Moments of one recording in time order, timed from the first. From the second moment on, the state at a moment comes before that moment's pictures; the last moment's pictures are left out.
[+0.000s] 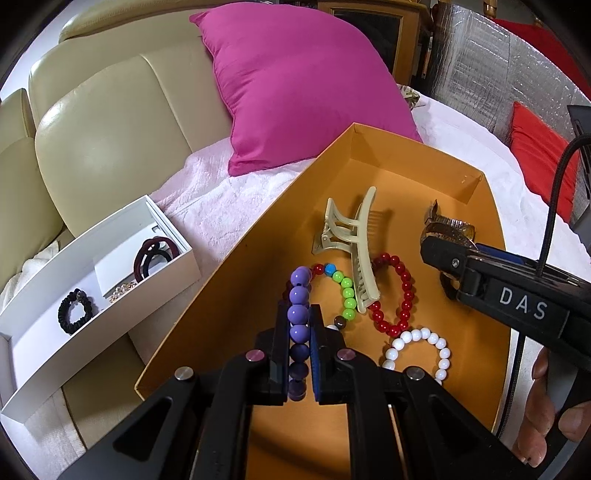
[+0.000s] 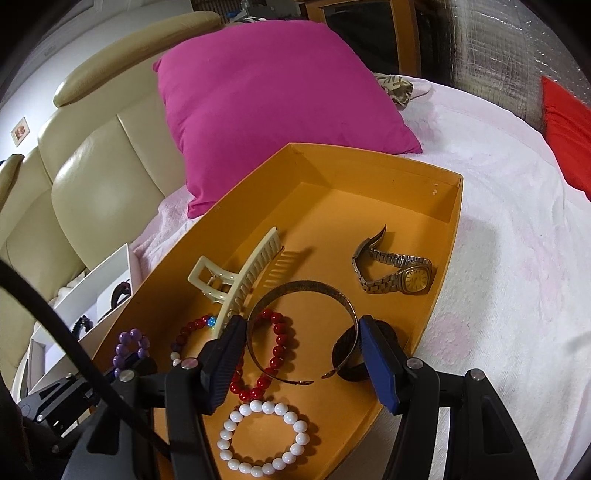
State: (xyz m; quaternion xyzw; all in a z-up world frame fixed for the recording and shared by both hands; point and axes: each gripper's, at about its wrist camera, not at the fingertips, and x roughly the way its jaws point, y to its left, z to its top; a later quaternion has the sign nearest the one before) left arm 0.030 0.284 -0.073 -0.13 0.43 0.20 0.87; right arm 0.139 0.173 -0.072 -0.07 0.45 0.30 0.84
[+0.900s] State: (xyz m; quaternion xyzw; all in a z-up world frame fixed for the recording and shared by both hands) left arm 0.034 0.290 -0.077 -0.13 0.44 0.22 0.86; right arm 0.137 0.172 -0.072 -0.06 0.45 0.31 0.84
